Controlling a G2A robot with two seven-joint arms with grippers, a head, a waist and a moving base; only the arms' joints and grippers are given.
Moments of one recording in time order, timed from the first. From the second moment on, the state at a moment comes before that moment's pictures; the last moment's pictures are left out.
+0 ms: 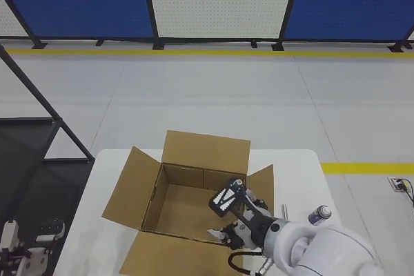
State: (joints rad) left arm 1.82 -1.29 -1.97 -2.08 -0.47 -0.40 -0.14; right arm -0.85 -1.37 1.09 -2.21 -1.09 -0.08 1.47
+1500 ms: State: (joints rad) left arm 1.82 -1.29 -1.97 -2.08 -0.47 -0.40 -0.14; right arm -0.32 -1.46 0.72 -1.29 -0.94 -0.16 1.53
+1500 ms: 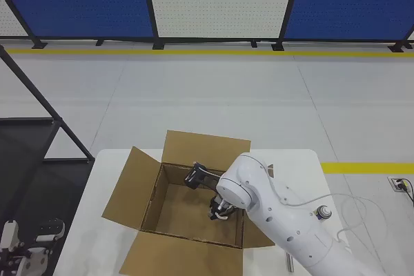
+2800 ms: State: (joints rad) left arm 1.82 -1.29 -1.97 -2.08 -0.47 -0.40 -0.14; right arm -0.13 -1.67 0.50 -0.61 -0.83 -0.31 1.35
